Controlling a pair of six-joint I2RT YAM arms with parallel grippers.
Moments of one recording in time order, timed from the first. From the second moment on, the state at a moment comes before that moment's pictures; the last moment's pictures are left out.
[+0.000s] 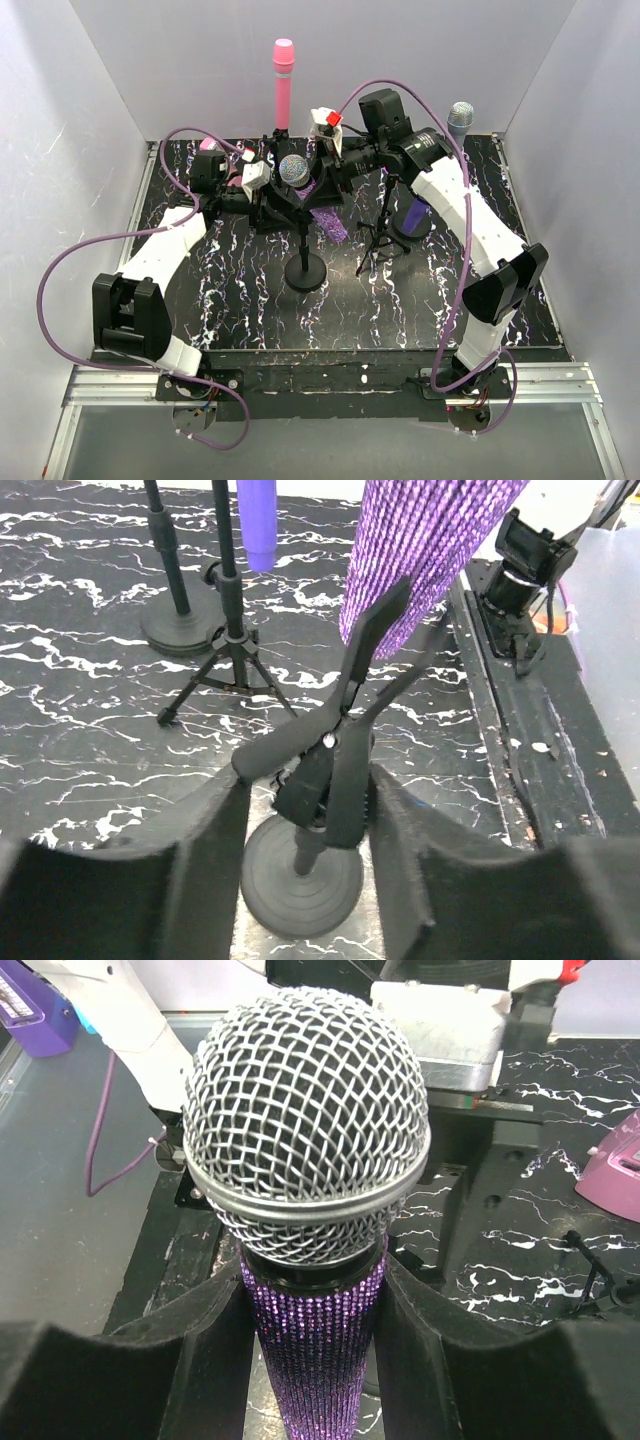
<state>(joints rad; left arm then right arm) -0.21 1.50 1.18 -0.31 1.35 0.57 0.63 1.79 2.04 -0.83 -1.14 -0.40</state>
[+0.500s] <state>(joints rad) -0.20 1.50 1.19 -0.34 1.36 0.54 0.64 1.81 2.06 -0.81 -1.12 -0.34</state>
